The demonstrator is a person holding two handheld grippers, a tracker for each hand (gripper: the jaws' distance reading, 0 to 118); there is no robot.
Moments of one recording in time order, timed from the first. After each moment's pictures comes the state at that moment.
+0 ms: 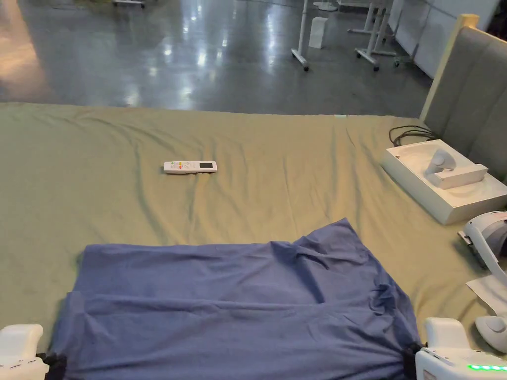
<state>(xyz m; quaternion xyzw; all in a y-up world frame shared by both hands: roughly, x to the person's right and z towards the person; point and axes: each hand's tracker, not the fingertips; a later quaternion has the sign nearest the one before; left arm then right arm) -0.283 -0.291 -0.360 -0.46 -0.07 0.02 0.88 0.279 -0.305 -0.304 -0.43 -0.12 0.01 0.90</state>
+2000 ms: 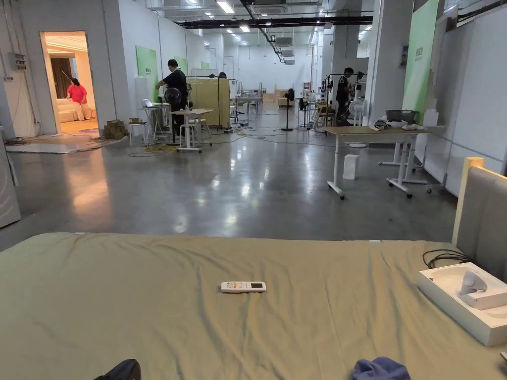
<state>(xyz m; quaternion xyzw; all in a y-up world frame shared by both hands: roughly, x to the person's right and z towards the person) -0.232 -0.046 -0.131 -0.04 -0.14 0.04 0.99 0.135 -0.070 -0.103 -0.04 0.00 0.04 1.00</state>
